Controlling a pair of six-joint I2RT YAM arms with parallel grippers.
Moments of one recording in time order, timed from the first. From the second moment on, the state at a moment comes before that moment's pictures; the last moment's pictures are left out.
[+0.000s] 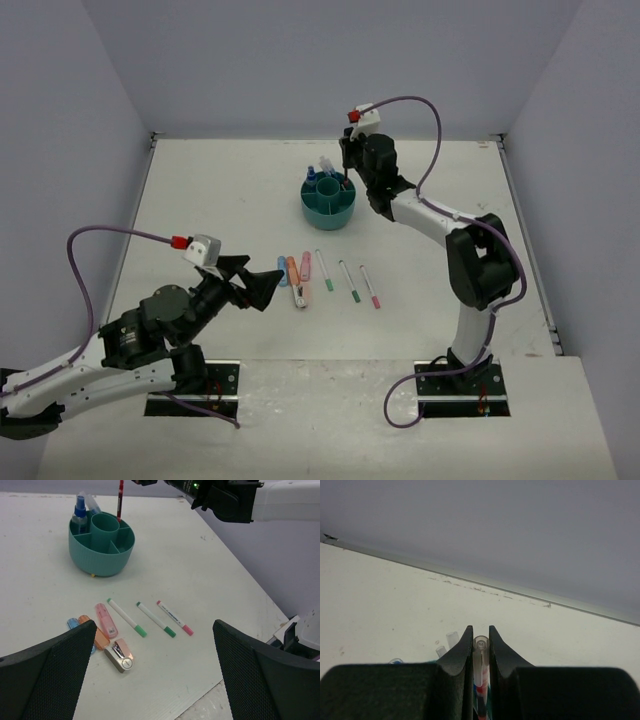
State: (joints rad) left arm -1.18 0.42 0.67 -0.35 -0.57 -0.45; right arm 0.50 1.91 1.39 0.45 0.14 0.04
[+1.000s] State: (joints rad) left arm -1.18 0.85 0.89 -0.90 -0.86 -0.93; right arm 0.50 1.43 1.29 -0.25 0.02 0.26
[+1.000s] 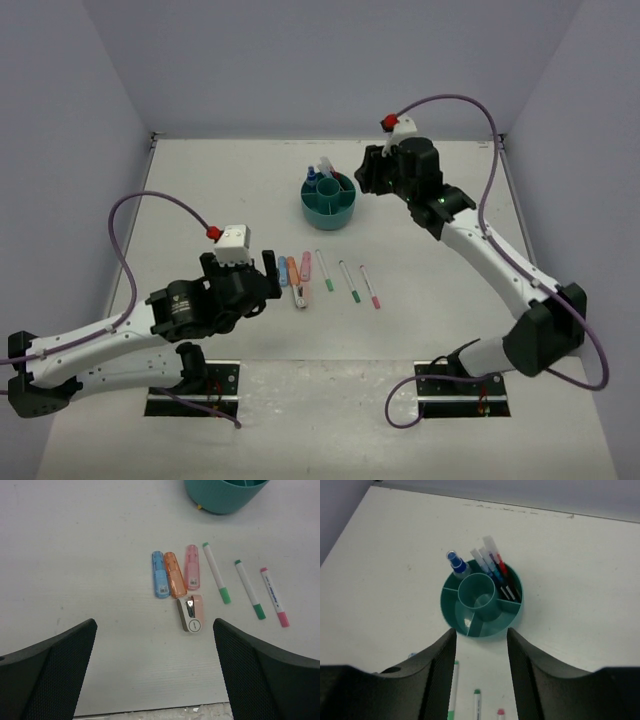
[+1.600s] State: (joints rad) left arm -1.18 0.93 0.87 -0.63 -0.79 -0.73; right arm 0.68 1.55 0.94 -0.62 0.05 0.41
